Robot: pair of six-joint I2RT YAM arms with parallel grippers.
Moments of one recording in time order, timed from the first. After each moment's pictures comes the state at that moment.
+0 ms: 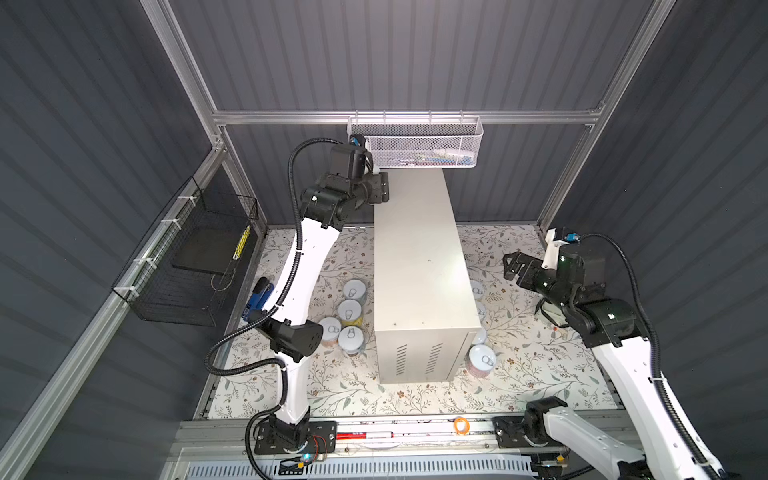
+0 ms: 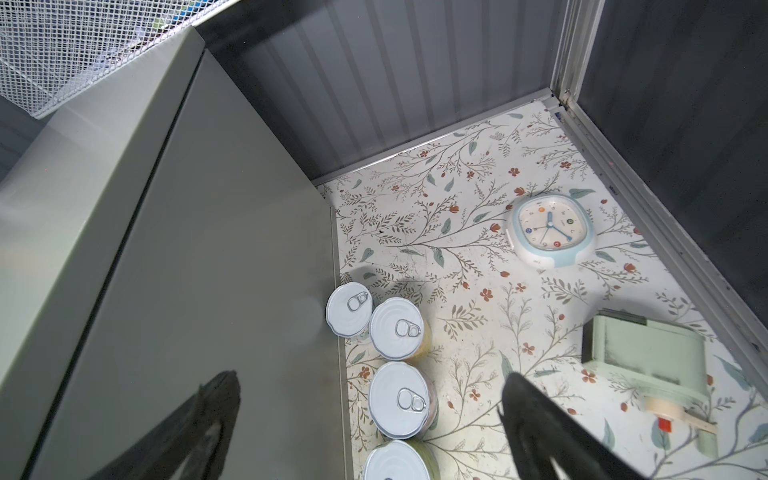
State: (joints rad) left arm -0.47 2.02 2.62 -1.00 -0.13 -0.23; right arm 0.20 0.95 1.19 -0.73 0.07 0.44
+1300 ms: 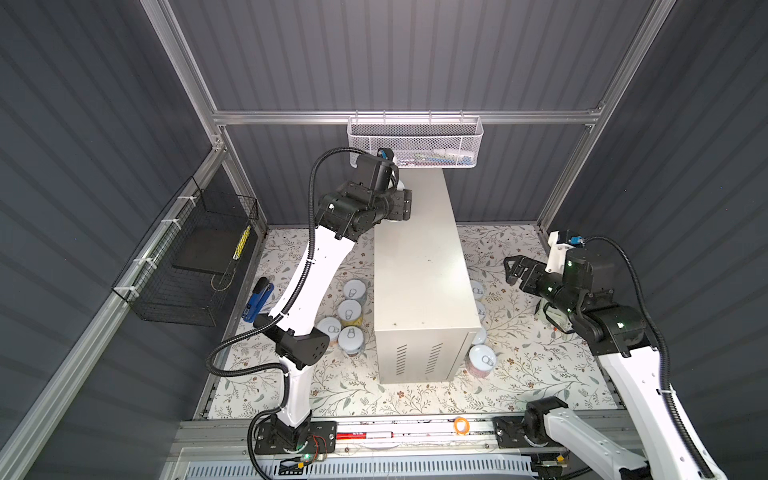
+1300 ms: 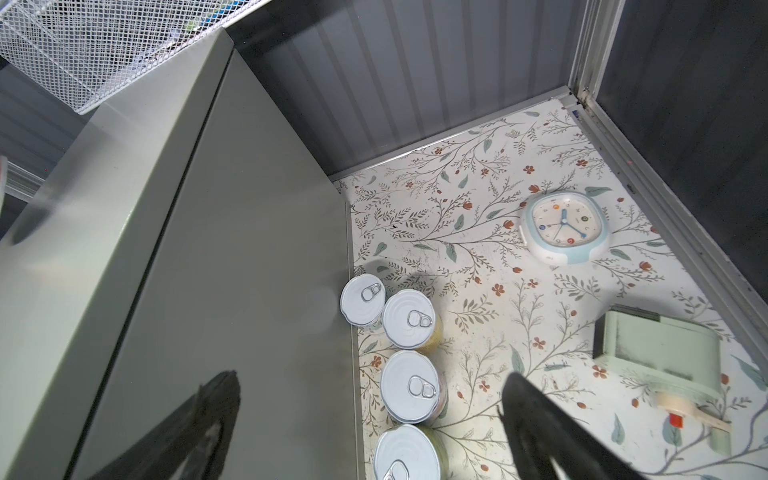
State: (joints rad) left arm -0.63 2.01 2.62 -1.12 -0.16 -0.23; right arm 0.20 0.91 1.19 -0.76 0.03 0.44
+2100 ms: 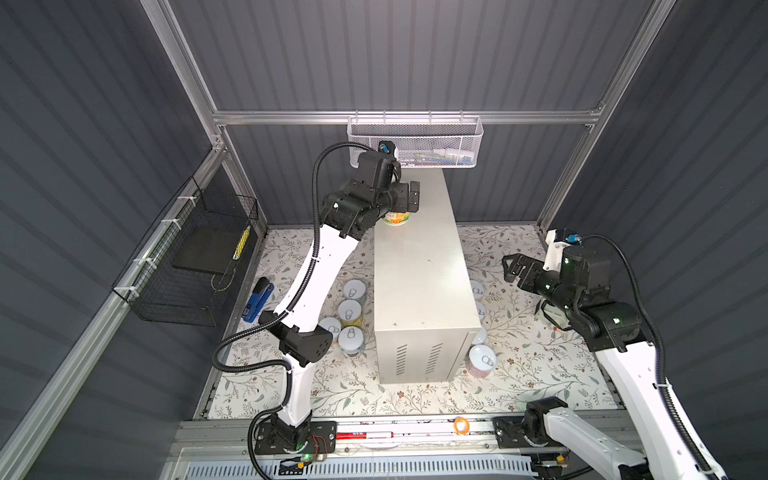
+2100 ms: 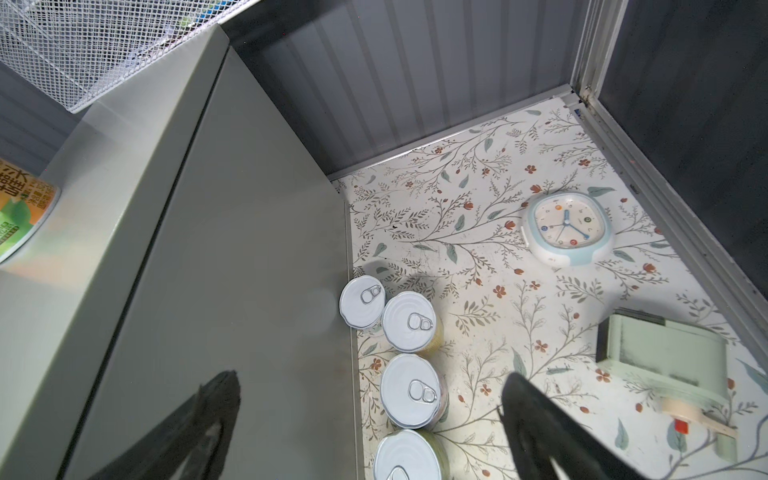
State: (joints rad) left arm -0.63 2.04 2.65 -1.02 -0.17 -0.23; right arm 0.20 0.93 1.19 -0.75 0.03 0.44
